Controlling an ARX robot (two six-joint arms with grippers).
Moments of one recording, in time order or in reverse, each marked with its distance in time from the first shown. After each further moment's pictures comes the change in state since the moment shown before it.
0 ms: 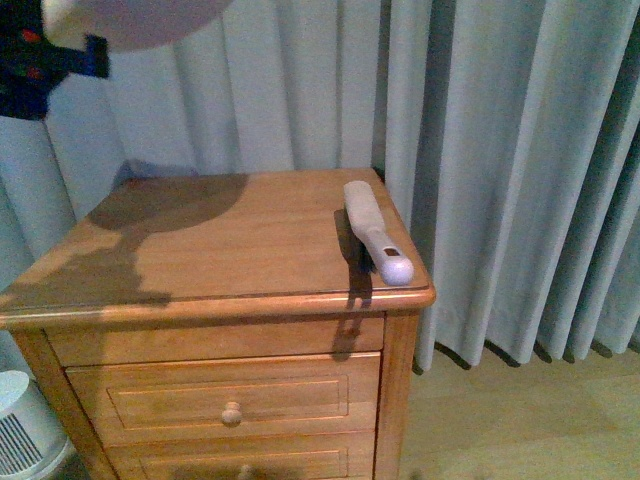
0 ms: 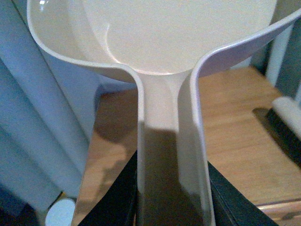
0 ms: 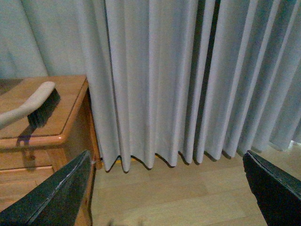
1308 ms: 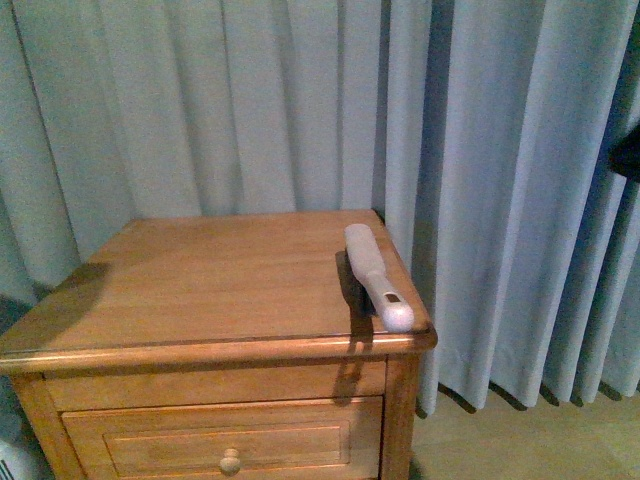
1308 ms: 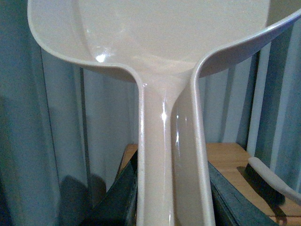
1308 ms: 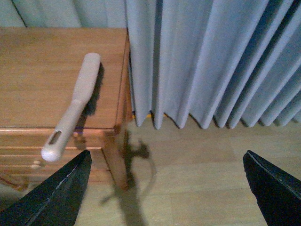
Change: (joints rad) left arm 0.294 -1.122 -0.536 -0.179 0.269 -0.151; right arm 0.492 1.018 0.718 -0.060 0.352 0.112
